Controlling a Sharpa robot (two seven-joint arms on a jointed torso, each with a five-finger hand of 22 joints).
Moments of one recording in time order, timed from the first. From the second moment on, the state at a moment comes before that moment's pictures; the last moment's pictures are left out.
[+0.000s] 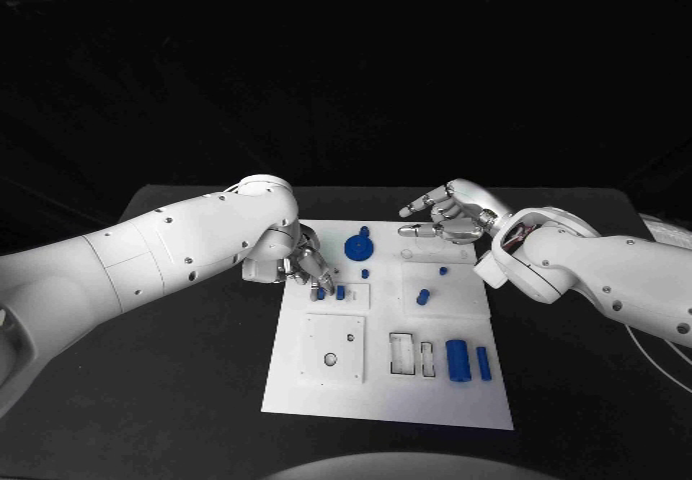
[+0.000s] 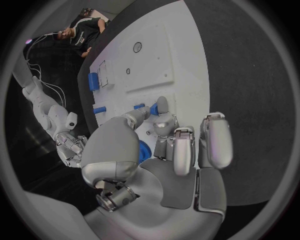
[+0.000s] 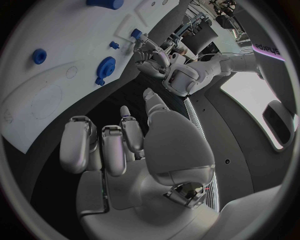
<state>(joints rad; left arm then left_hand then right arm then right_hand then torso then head) 1.32 -0.43 -0.06 1.17 -0.95 0.55 -0.71 0.96 -0.12 0.57 0.12 0.25 1.00 0.03 0.60 0.42 1.34 -0.04 1.13 1.00 1.47 -0.08 1.57 1.31 0.06 1.46 0.02 1.36 1.31 1.14 -0.92 0.04 1.52 -0.95 -0.32 0.15 1.26 -0.05 0.00 0.08 0.26 0.99 0.14 0.07 0.07 1.41 0.05 1.22 1.31 1.47 -0.03 1.47 1.31 0.08 1.42 0.07 1.34 1.13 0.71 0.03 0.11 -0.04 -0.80</state>
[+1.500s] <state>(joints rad) 1.31 -0.48 -0.05 1.21 -0.96 0.49 -0.70 0.90 -0.15 0.31 0.23 0.25 1.04 0.02 0.59 0.42 1.36 -0.04 1.15 1.02 1.47 -0.09 1.57 1.31 0.05 1.46 0.02 1.39 1.31 1.14 -0.91 0.04 1.51 -0.95 -0.32 0.15 1.26 -0.05 -0.01 0.08 0.26 0.99 0.14 0.07 0.07 1.41 0.05 1.22 1.31 1.47 -0.03 1.47 1.31 0.08 1.42 0.07 1.34 1.13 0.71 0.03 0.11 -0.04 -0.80</state>
